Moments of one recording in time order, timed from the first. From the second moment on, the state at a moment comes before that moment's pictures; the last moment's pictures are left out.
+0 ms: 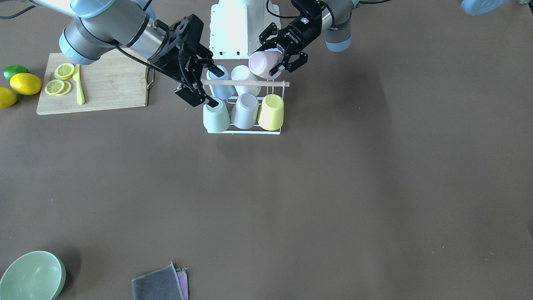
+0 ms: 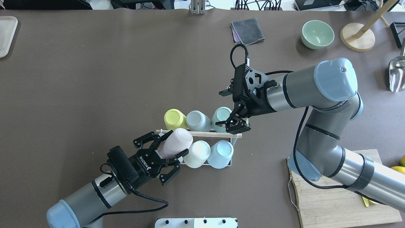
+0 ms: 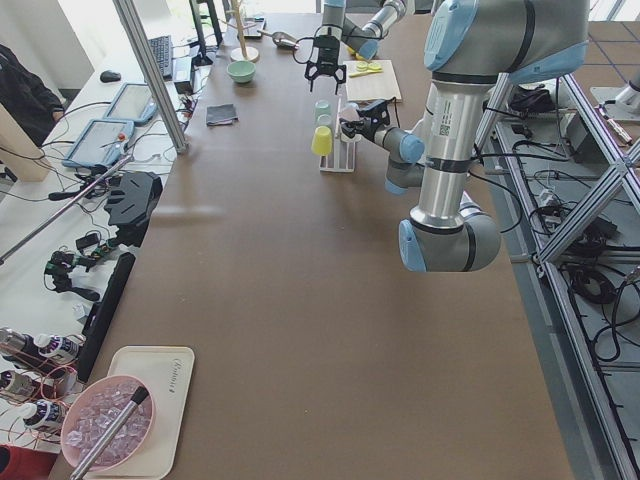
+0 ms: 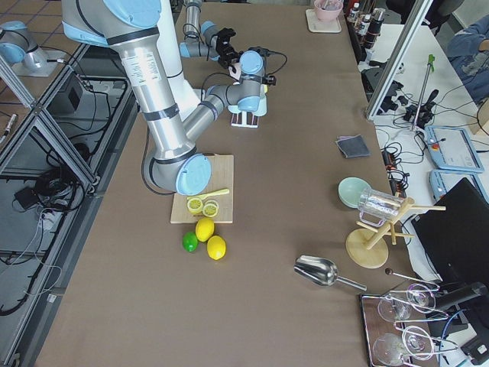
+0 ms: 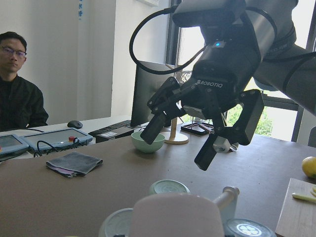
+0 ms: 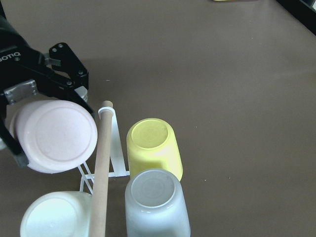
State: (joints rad) left arm -0.09 -1.91 -1.67 -3.22 -0.99 -0.28; right arm 0.62 -1.15 1.83 -0.77 2.07 0.04
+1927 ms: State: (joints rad) left arm -0.46 -1.92 -1.76 -2.90 -1.19 -0.26; right arm 0.86 -1.25 2.07 -1.52 2.10 0.01
